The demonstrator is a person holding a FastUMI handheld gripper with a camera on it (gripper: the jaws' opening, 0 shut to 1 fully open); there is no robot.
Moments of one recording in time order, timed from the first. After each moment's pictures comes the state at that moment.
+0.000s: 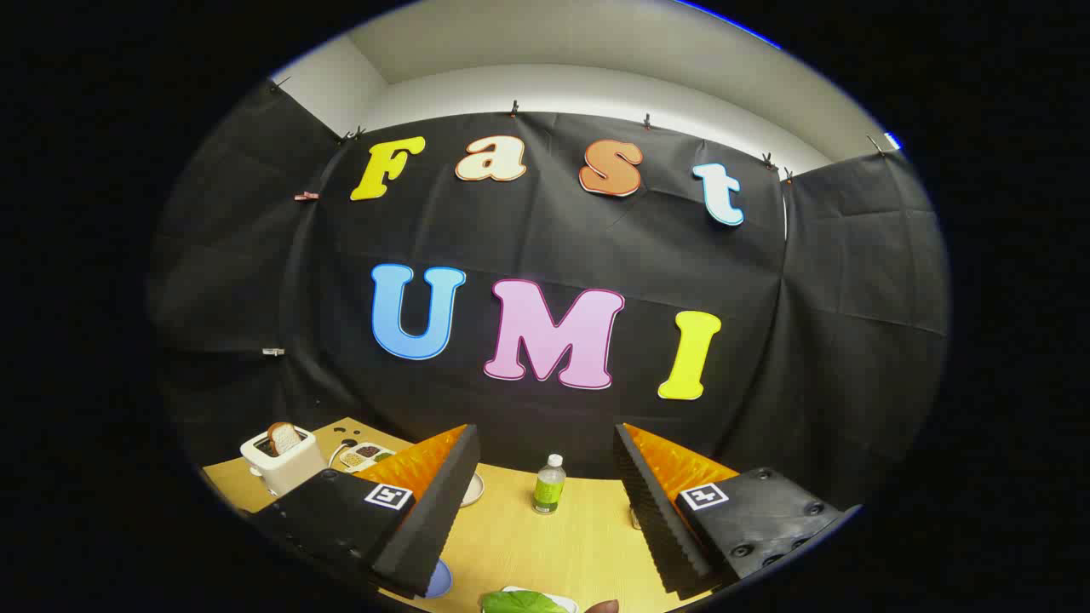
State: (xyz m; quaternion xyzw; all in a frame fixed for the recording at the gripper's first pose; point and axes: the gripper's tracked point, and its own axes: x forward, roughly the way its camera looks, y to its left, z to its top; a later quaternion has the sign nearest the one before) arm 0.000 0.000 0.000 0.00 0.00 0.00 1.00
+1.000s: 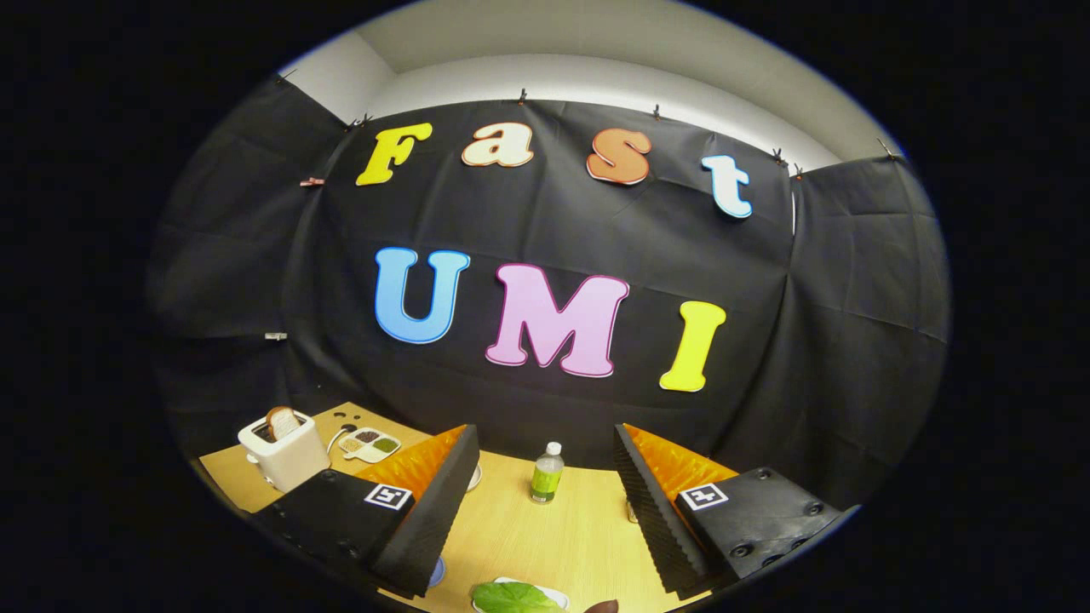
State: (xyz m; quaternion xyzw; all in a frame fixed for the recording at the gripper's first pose) arm 0.002 0.004 -0.024 -0.01 0.04 0.03 1.00
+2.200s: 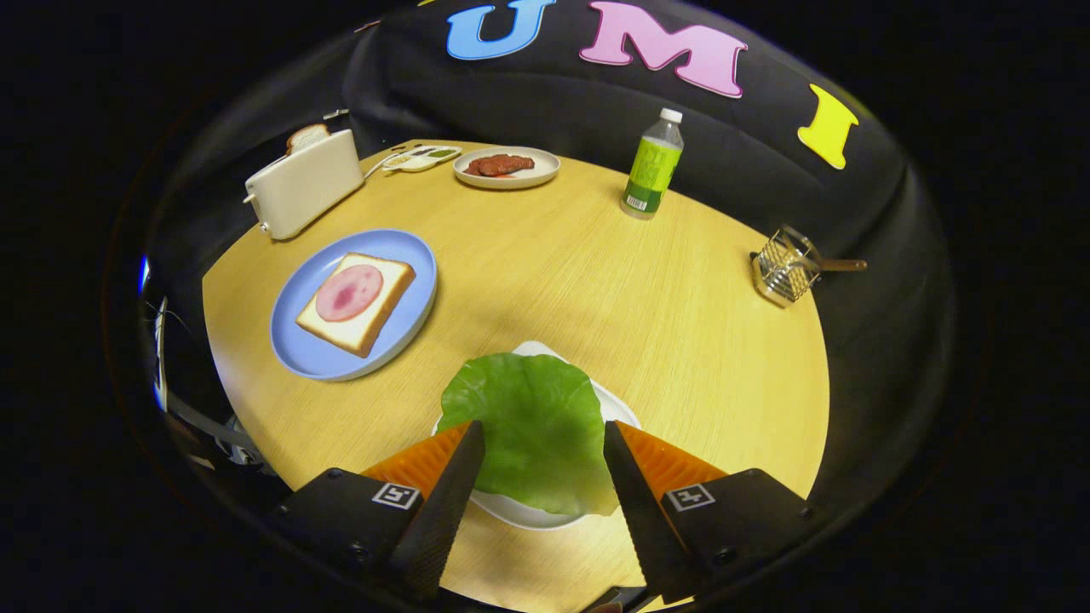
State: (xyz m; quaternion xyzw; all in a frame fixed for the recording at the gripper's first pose) arm -0.060 0.018 -0.445 -0.06 0.44 0.17 0.88
